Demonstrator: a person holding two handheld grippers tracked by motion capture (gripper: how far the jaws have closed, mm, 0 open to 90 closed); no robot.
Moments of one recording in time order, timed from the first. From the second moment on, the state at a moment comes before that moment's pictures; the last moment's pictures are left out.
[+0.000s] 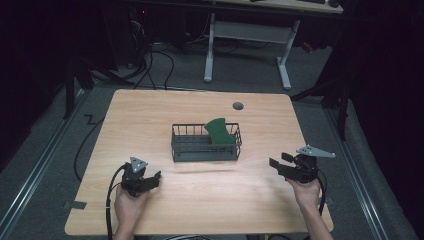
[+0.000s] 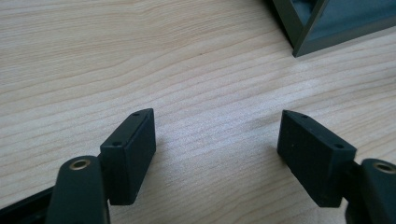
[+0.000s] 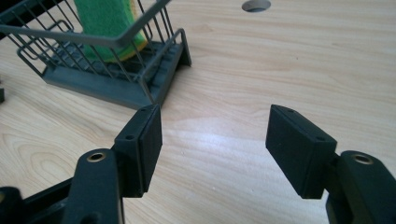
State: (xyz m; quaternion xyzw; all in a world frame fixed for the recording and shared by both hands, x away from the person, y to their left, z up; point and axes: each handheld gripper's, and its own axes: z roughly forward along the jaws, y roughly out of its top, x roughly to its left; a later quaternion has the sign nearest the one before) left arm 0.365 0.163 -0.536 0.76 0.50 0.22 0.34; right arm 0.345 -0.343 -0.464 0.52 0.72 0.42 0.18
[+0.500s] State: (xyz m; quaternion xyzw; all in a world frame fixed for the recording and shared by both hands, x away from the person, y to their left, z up) left arm 0.365 0.163 -0.536 0.76 0.50 0.22 0.34; right arm 0.342 -0.346 -0.491 0.53 0.72 0.41 0.18
